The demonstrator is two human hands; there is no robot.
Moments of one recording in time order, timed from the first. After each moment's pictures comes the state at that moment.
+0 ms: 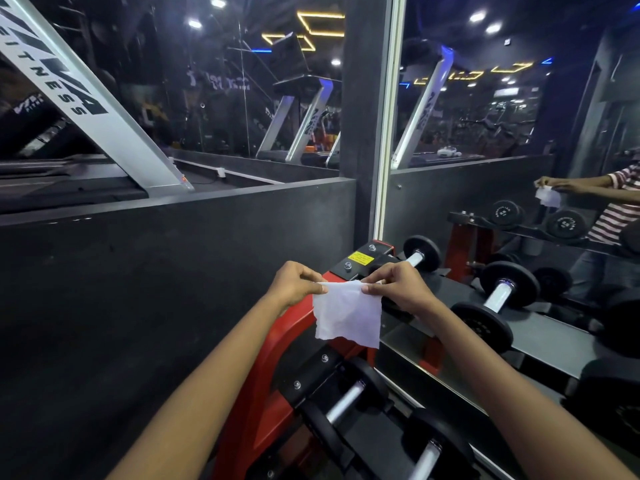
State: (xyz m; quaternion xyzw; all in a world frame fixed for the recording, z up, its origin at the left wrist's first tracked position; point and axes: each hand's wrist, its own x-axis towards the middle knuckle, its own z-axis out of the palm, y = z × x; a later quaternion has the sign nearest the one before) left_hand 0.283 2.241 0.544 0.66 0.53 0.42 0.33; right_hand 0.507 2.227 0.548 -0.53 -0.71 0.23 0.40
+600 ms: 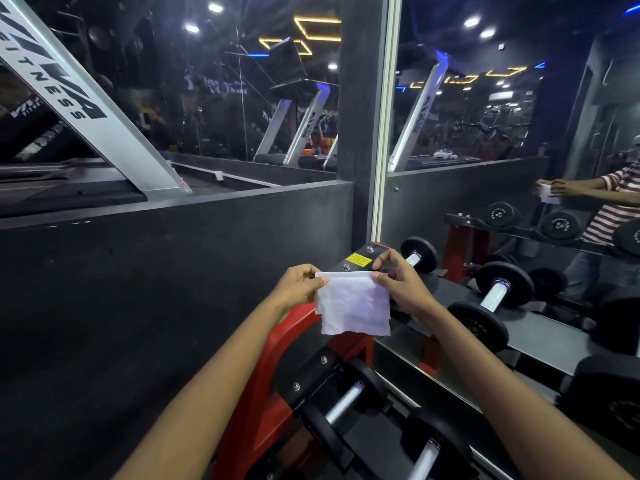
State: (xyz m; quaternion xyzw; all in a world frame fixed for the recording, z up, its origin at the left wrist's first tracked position) left_hand 0.290 2.227 0.545 0.63 0.46 0.45 0.44; right_hand 0.507 2.219 0.548 -0.45 -0.68 0.30 0.50
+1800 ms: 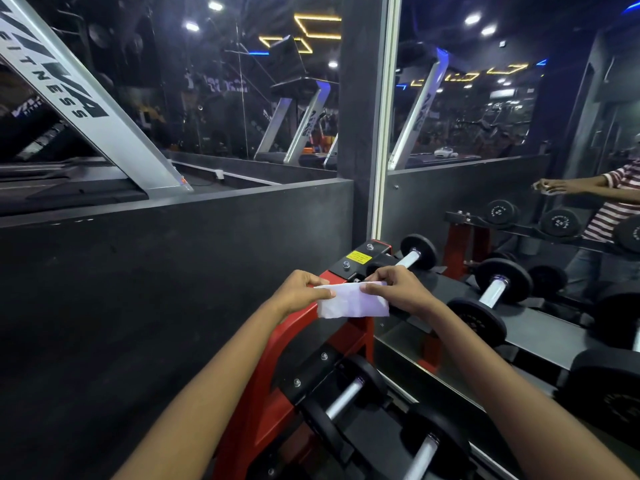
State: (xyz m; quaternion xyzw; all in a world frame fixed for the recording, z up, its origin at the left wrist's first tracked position) left_hand 0.289 2.225 0.538 0.70 0.49 0.37 0.36; right_hand 0.511 2.213 0.547 -0.54 -0.72 0.24 0.36
